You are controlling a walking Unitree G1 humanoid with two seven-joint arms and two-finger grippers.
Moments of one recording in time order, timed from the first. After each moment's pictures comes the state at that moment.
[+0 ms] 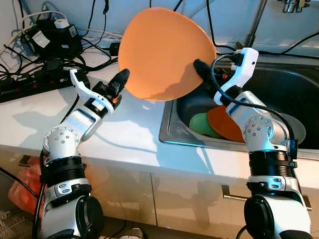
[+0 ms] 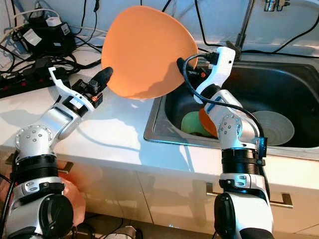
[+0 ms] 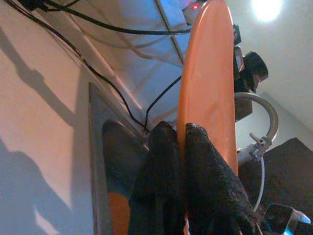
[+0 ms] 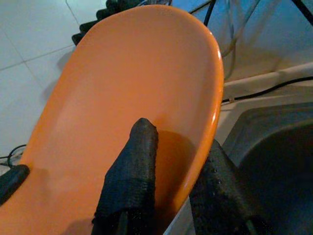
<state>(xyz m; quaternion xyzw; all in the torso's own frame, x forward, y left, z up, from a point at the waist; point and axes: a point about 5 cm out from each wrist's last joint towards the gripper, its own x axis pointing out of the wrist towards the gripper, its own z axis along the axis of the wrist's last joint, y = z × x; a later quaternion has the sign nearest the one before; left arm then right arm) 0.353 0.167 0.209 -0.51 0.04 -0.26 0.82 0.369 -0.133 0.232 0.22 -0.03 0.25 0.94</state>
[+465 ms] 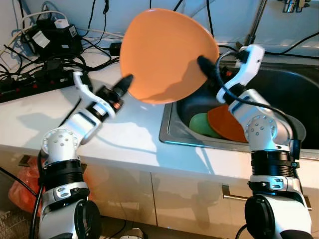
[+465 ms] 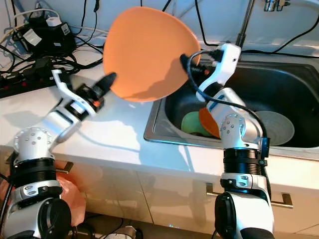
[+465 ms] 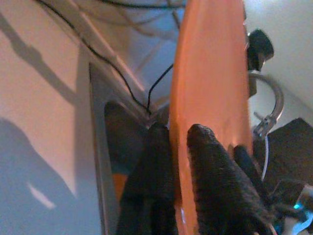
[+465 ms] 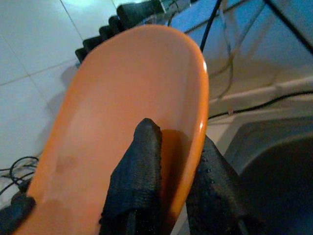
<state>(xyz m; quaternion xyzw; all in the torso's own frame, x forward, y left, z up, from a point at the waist) 0.347 0.161 0.201 -0.49 0.07 -0.29 0.82 0.367 -0.138 0.240 0.23 -0.05 0.24 0.94</state>
